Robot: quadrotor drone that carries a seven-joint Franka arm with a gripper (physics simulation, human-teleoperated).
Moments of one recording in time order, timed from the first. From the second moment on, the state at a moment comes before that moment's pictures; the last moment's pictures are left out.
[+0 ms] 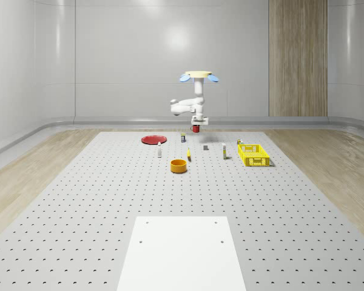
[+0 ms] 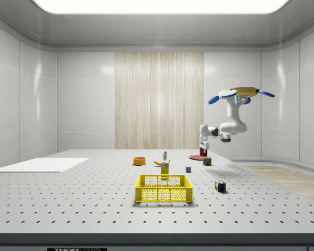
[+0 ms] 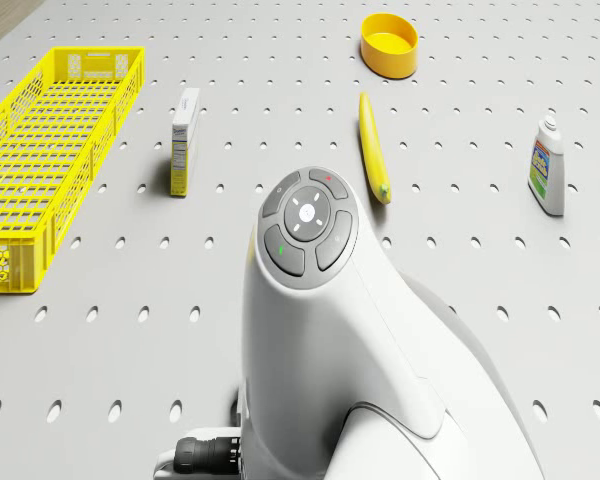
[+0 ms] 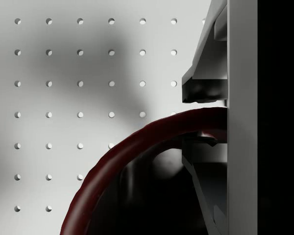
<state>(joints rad) -1.11 -1.34 1.37 -2.88 -1.82 1.40 1.64</state>
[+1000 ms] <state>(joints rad) -1.13 -1.41 1.38 -2.88 -1.79 1.46 1.65</state>
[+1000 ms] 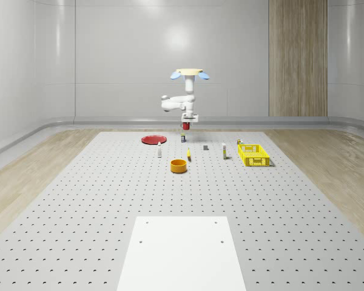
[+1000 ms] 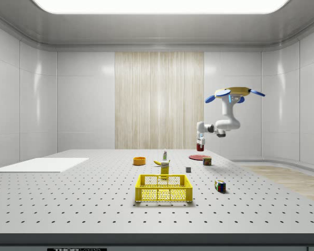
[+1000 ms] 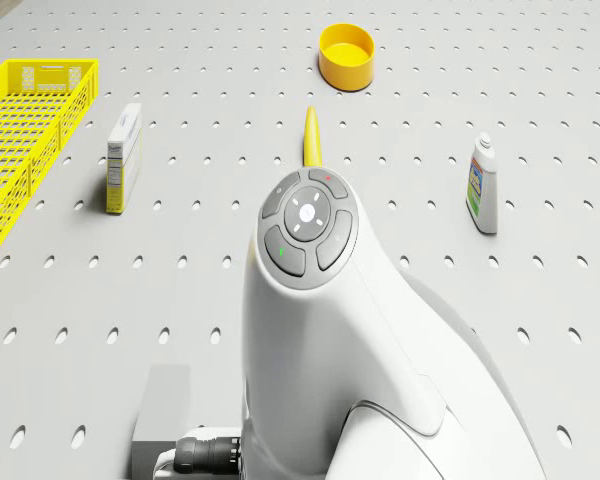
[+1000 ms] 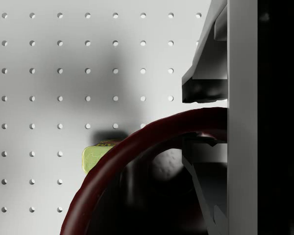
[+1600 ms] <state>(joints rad) -1.14 -1.44 1.39 -2.88 -1.78 1.49 1.66</state>
